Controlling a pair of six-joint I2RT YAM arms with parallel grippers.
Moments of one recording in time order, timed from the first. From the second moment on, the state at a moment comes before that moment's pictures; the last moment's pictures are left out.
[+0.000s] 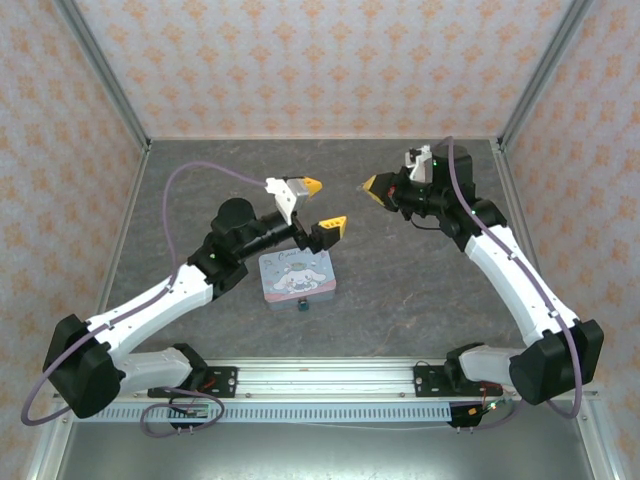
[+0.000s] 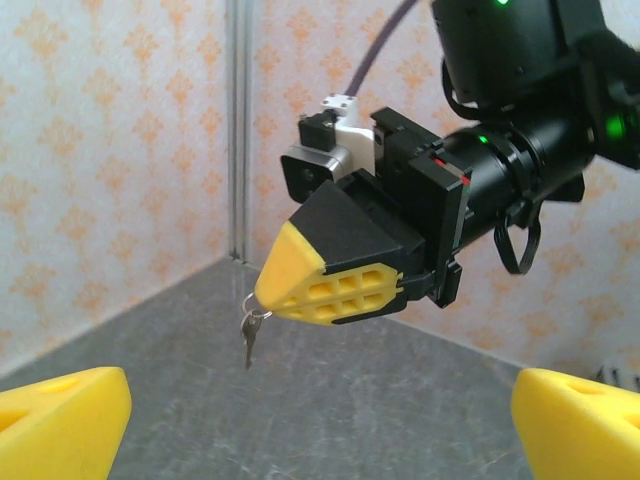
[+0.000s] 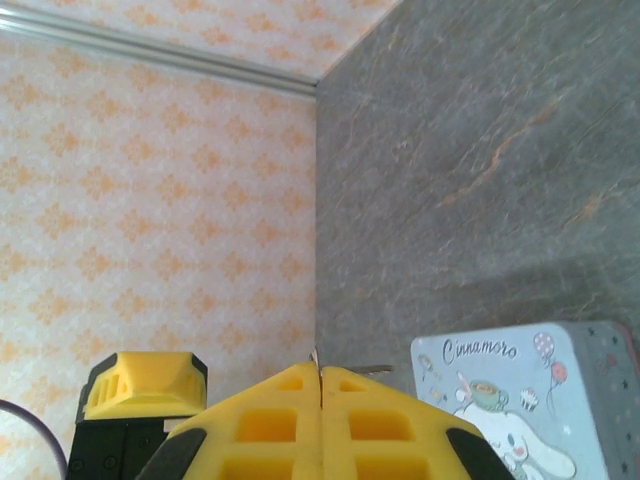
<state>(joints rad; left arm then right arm) -0.65 1.18 0.85 0.38 0.35 -0.06 0.32 1.25 1.19 -0.41 -0.65 1.01</state>
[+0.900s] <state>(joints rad) -0.67 1.28 0.95 0.25 0.35 0.19 0.43 1.22 1.26 -0.45 -0.73 1.00</state>
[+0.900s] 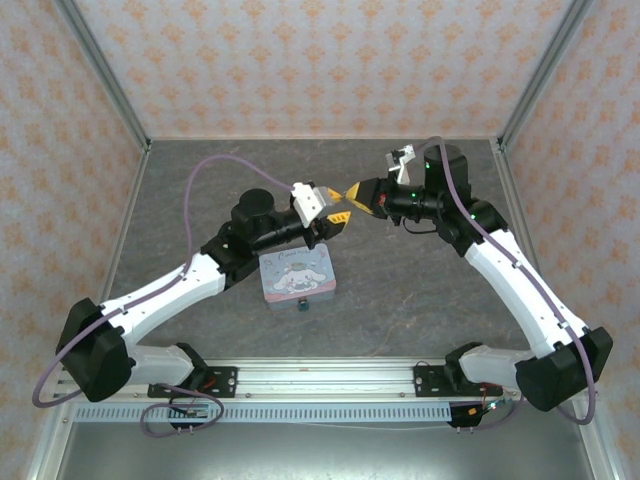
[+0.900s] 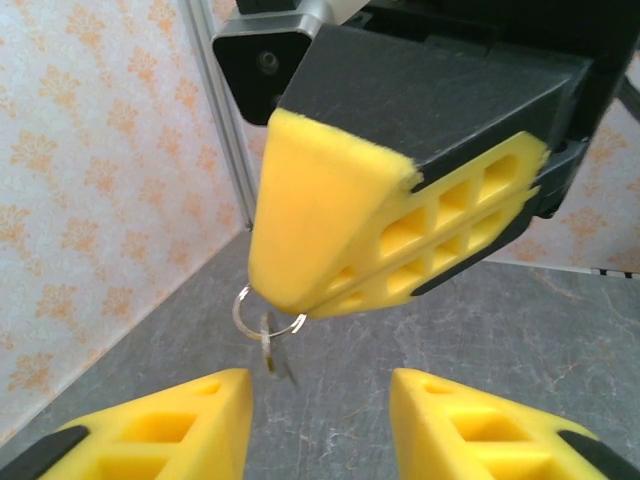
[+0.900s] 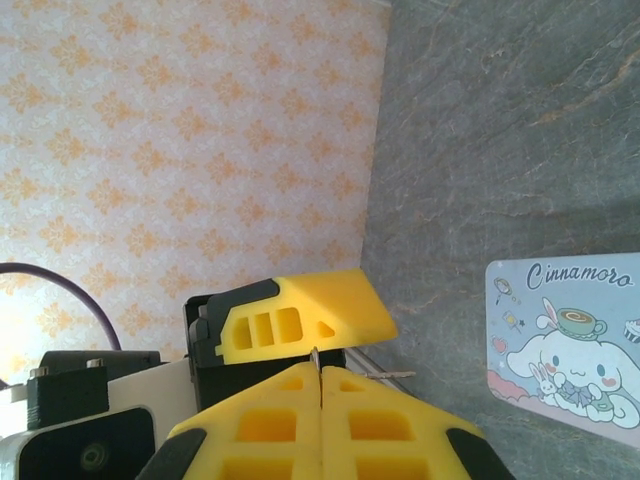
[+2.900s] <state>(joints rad) -0.82 1.39 1.38 -0.89 -0.01 0.62 0.52 1.01 1.03 -0.57 -0.73 -0.62</state>
